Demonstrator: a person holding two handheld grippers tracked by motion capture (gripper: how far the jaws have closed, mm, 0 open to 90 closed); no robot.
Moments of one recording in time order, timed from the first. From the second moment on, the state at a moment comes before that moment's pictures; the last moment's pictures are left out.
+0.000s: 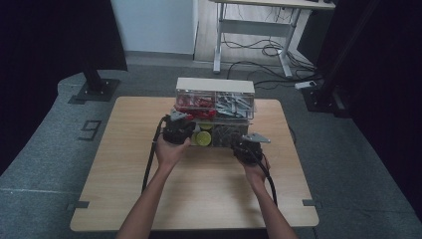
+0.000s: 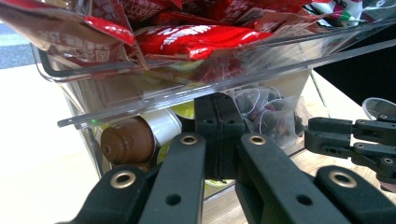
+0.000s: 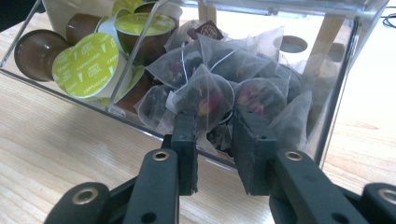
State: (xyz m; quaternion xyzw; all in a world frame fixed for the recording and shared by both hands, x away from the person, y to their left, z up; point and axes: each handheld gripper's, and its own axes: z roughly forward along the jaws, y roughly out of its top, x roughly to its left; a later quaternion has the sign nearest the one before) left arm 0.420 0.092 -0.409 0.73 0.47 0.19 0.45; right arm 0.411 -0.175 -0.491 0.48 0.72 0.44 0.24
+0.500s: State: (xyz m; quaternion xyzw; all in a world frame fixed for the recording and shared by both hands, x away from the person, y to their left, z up) left arm 0.420 0.093 -0.409 0.73 0.47 0.19 0.46; right arm 0.422 -0.165 -0.488 0.48 0.72 0.43 0.26
